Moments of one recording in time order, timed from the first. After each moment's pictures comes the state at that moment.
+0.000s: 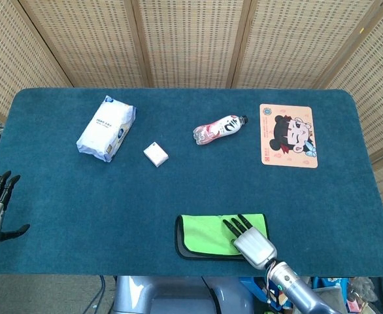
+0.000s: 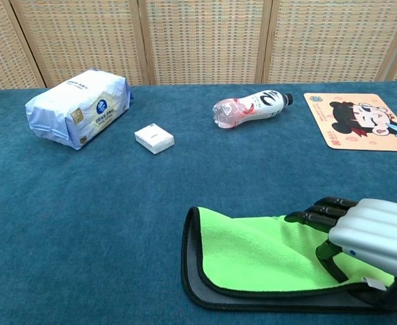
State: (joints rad) left arm -0.13 -1.01 -0.05 -1.82 1.37 1.41 0.21; right arm 0.54 -1.42 -0.17 -1.76 -1.36 1.04 -0.69
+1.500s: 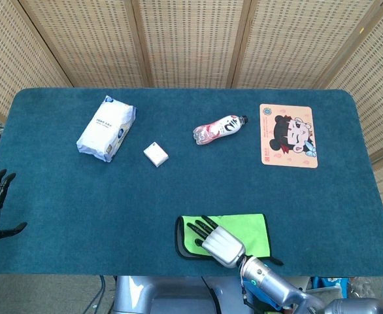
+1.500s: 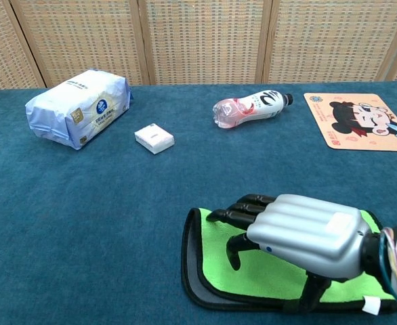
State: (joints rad) left arm -0.13 -1.01 -0.06 -1.81 1.35 1.40 0.20; right arm 0.62 -1.56 -0.05 -1.70 -1.45 0.90 -0.58
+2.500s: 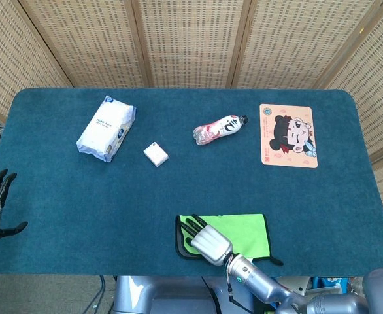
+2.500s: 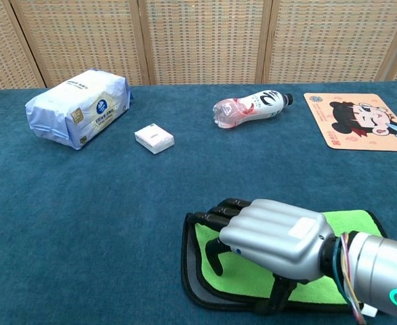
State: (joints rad) left arm -0.14 -1.01 -0.07 -1.80 1.33 1.39 0.21; right arm 0.65 -1.67 -0.01 -1.66 -1.35 0.89 -0.66
